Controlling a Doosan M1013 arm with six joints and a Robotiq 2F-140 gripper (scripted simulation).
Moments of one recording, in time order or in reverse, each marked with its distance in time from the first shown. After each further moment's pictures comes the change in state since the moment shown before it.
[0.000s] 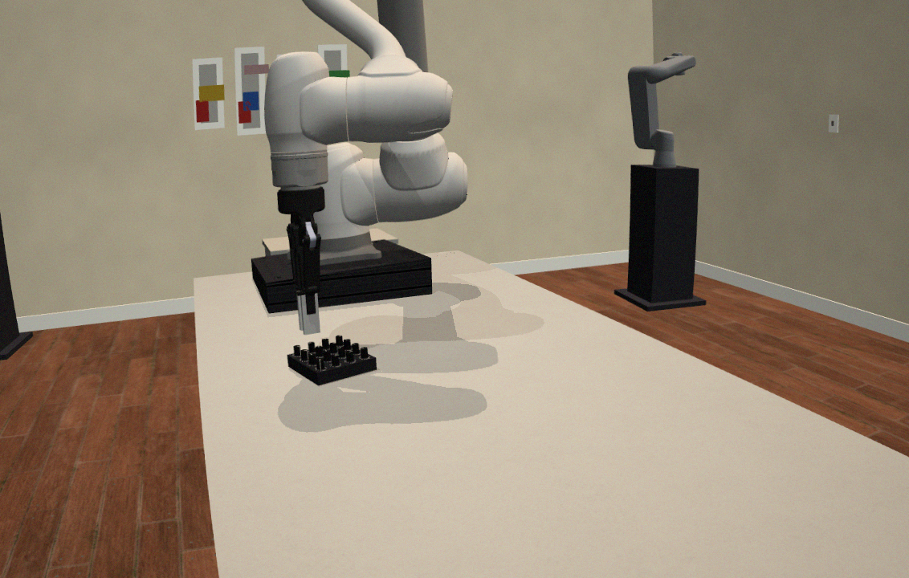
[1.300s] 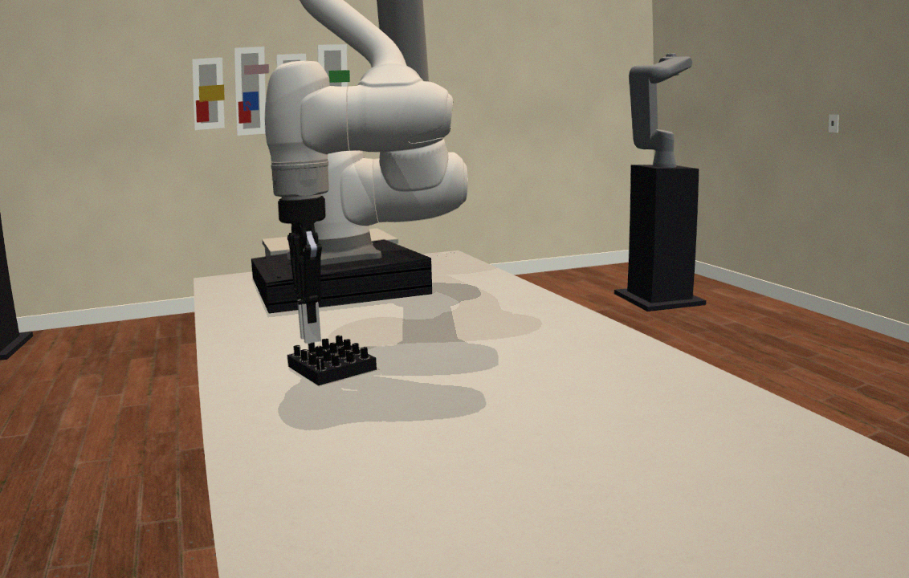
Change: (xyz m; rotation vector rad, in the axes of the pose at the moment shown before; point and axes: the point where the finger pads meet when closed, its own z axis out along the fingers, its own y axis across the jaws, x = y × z) arm 0.000 0.000 0.015 0.000 0.000 0.000
